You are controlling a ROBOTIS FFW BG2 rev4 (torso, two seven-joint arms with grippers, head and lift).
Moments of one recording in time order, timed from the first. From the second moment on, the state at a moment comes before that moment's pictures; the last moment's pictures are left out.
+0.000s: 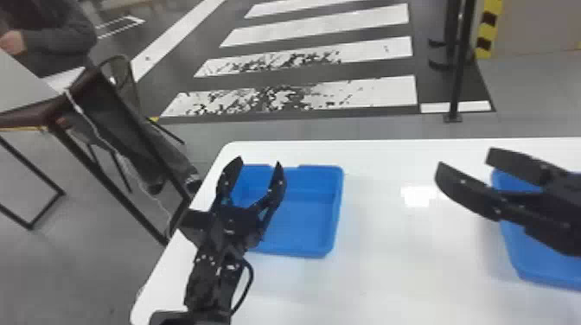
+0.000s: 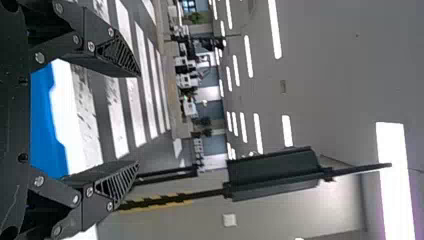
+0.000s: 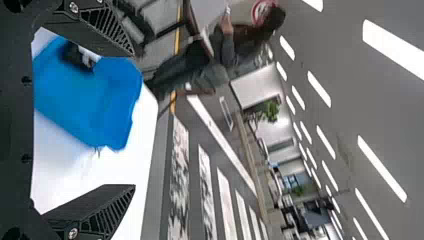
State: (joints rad) left arm 0.33 0.03 0.19 -1.80 0.00 -0.31 -0.21; right arm 0.18 -0.28 0.06 -2.31 -0.62 0.75 0.30
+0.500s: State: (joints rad) left arm 0.64 0.04 0.03 -2.29 0.17 -0.18 -0.23; right arm 0.14 -0.27 -0.17 -2.39 -0.29 1.07 0.28
